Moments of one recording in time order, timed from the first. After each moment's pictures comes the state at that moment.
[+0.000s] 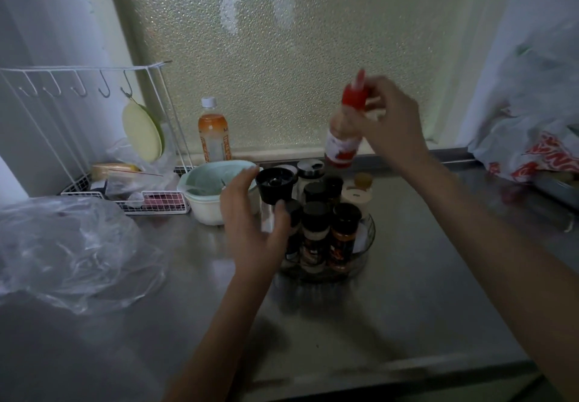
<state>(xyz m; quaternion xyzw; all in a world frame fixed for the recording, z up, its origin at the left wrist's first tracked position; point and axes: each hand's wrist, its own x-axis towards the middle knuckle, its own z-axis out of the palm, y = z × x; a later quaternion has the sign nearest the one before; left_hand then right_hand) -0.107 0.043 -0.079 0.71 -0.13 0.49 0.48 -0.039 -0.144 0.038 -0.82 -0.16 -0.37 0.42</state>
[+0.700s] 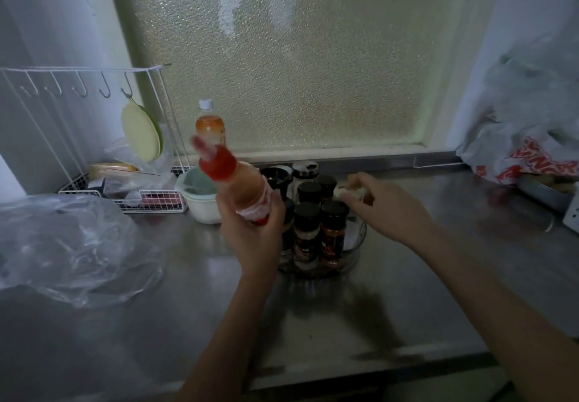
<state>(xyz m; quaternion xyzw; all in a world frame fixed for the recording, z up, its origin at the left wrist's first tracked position) -0.111 0.024 -0.077 0.59 0.00 0.48 0.65 -0.092 -0.167 -0.036 -0.95 -0.10 -0.14 0.25</state>
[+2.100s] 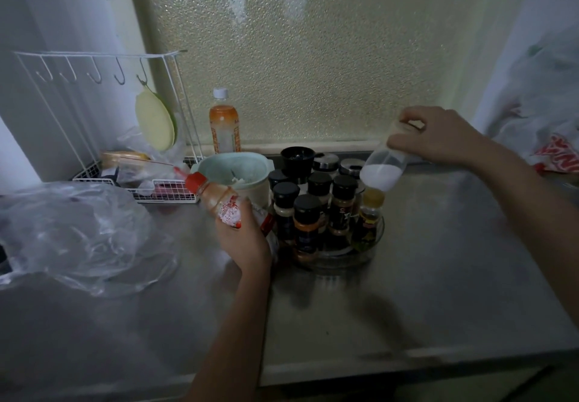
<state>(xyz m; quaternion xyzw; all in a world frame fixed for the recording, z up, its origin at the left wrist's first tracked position) -0.076 0.056 -0.115 0.50 0.25 0.37 0.75 -0.059 -0.192 0.046 -0.95 -0.10 -0.19 0.22</state>
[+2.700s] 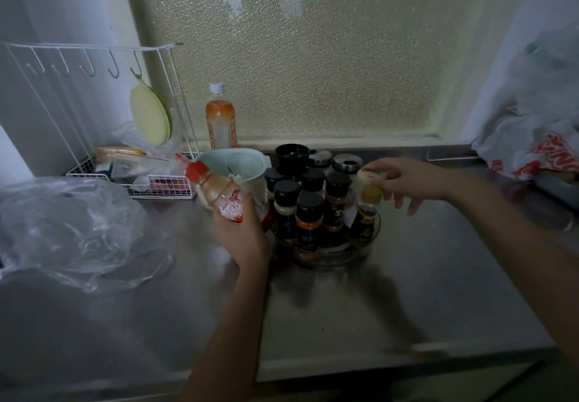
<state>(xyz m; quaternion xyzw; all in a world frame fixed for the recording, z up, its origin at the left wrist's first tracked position) -0.070 0.057 -0.124 0.53 0.21 0.39 0.73 -0.056 -0.189 -0.004 -0.96 -0.09 0.08 0.26</state>
